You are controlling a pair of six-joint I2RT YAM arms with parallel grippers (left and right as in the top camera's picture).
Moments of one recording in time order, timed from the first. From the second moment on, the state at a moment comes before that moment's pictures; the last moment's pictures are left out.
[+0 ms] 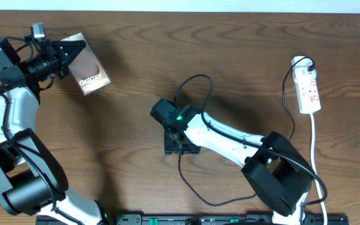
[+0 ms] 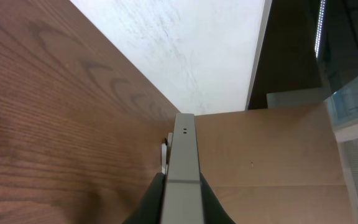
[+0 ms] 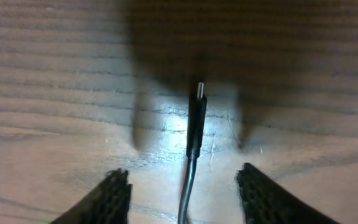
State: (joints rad) left arm 0.46 1.81 1.26 0.05 1.30 -0.87; right arm 0.88 1.97 1.33 -0.86 -0.09 0.88
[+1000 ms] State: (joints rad) left arm 0.46 1.81 1.26 0.05 1.30 -0.87; right arm 0.83 2.02 1.33 -0.84 -0.16 0.88
